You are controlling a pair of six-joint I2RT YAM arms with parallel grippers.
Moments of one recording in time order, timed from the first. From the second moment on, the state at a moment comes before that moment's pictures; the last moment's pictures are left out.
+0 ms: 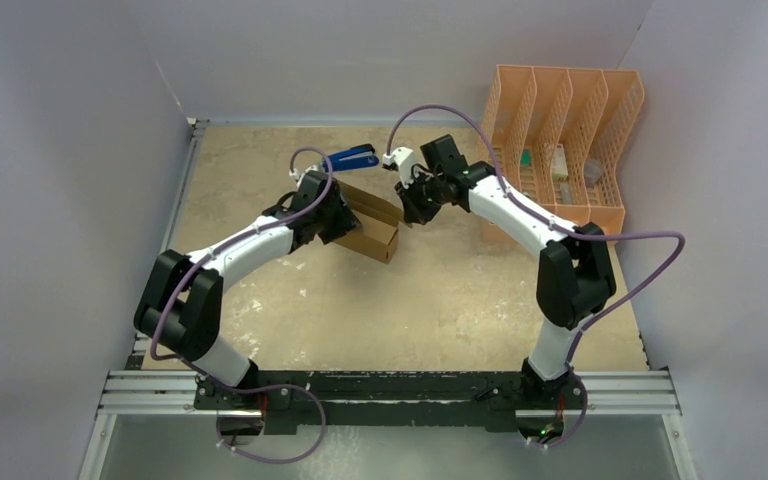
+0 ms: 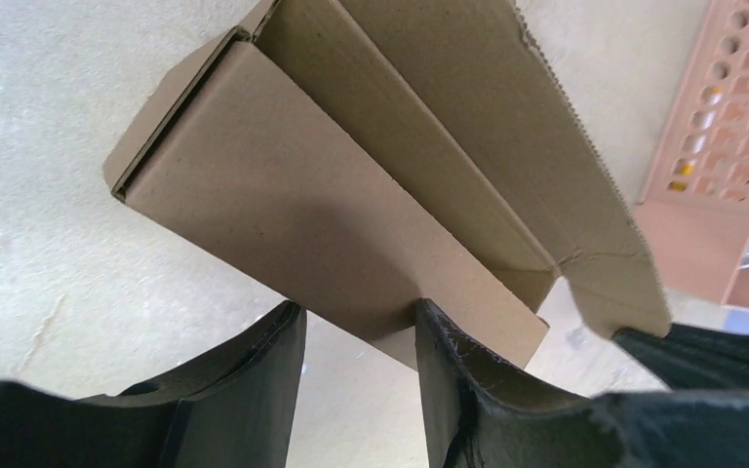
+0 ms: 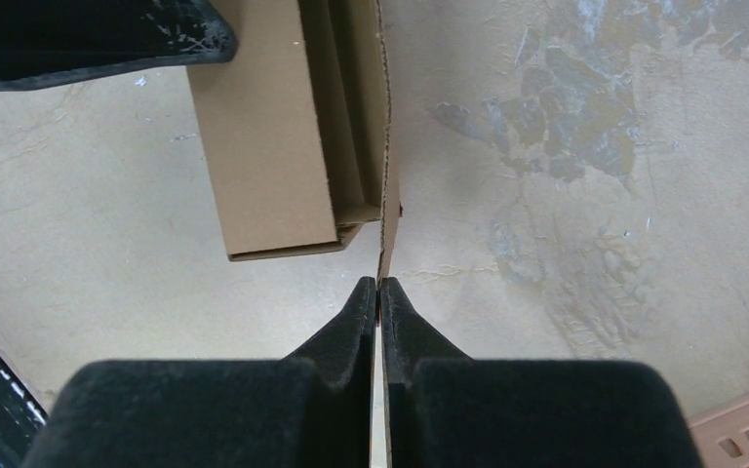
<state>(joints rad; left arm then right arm) -0.49 1.57 1.04 -0.28 -0.04 -0.88 0.52 1.80 1.47 -0.61 -0.38 -0.28</state>
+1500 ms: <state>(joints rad) -0.62 1.50 0.64 0.33 -0.09 -1.36 0.65 1.78 1.42 -0.44 -0.08 0.30</state>
